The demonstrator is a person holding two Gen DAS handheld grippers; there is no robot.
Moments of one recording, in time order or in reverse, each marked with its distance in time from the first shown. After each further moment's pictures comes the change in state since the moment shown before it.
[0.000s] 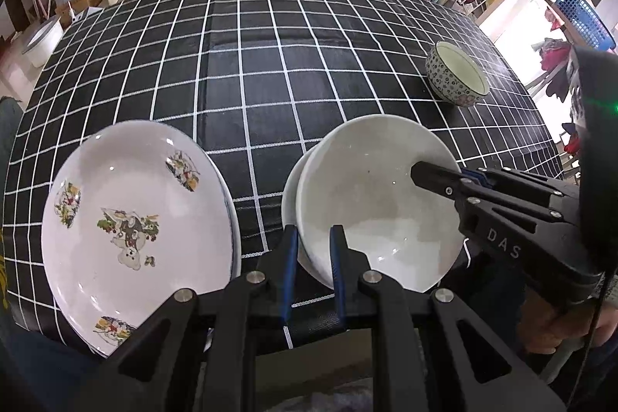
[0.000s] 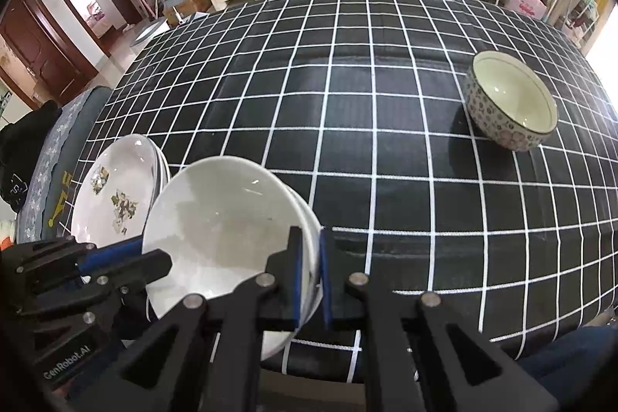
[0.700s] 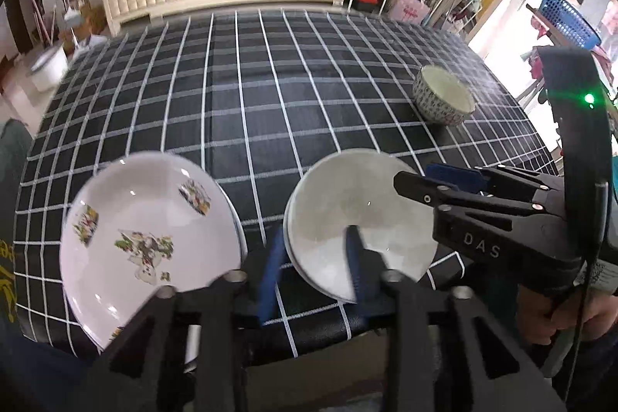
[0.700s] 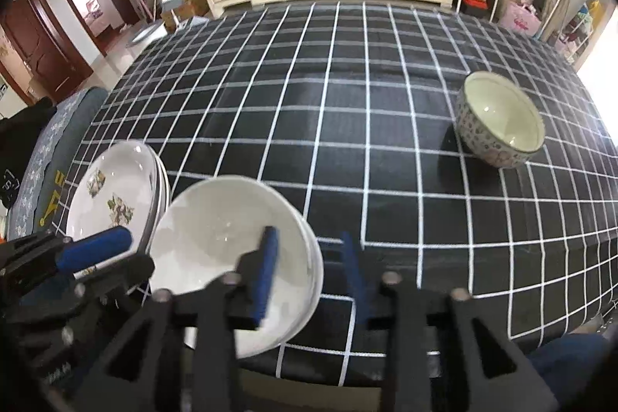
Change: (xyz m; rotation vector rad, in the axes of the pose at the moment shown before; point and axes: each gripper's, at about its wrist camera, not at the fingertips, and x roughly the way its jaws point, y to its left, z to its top) left arm -0.032 -0.008 -0.005 0.056 -0.145 0.018; right arm -0.015 0.005 0.005 -0.021 -0.056 -0.047
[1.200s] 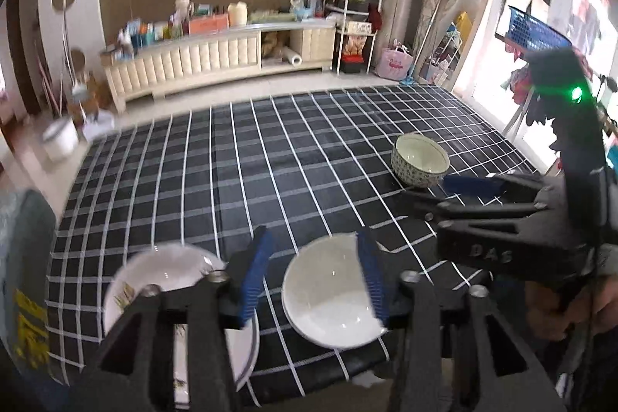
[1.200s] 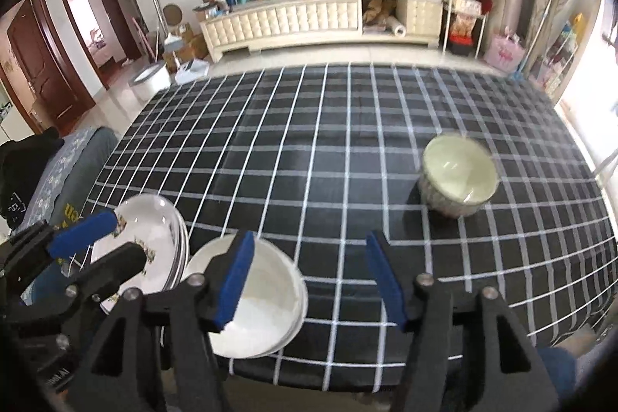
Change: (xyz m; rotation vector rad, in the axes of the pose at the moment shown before) left arm -0.056 -0.029 0.024 0.131 -0.257 0.046; right arm -0.064 -0.007 0.022 0.001 -0.167 -0.028
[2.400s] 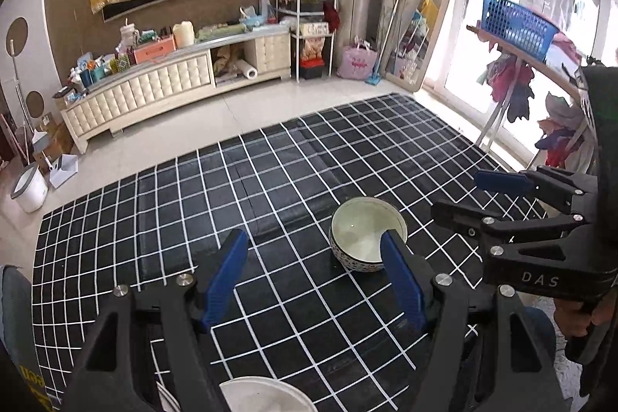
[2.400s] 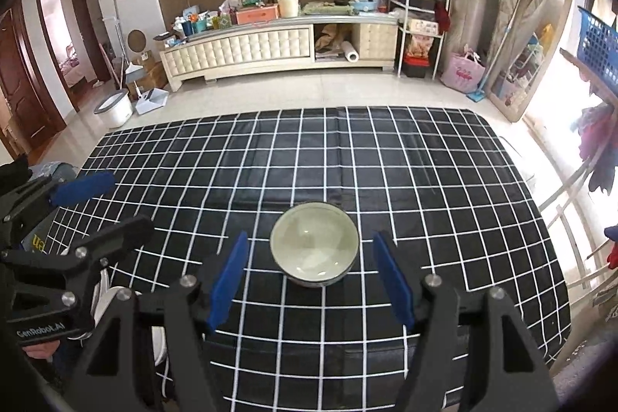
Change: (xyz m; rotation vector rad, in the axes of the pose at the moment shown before) left arm 0.099 -0.099 0.115 0.112 0.032 -0.085; right arm -0.015 -0.135 0.055 0.023 -0.055 -0.101
